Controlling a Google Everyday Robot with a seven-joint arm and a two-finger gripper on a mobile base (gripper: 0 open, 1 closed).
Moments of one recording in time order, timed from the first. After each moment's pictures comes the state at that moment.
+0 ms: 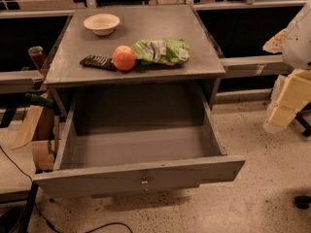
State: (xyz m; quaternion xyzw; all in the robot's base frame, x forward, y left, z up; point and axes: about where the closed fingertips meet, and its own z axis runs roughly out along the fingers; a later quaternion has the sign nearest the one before) arm 0.438 -0.217 0.976 -0.60 0.78 -0.03 0.16
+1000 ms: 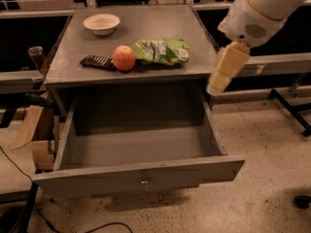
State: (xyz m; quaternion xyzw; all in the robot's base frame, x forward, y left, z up) arm 0.534 -0.142 0.973 -0.61 0.76 0.00 0.22
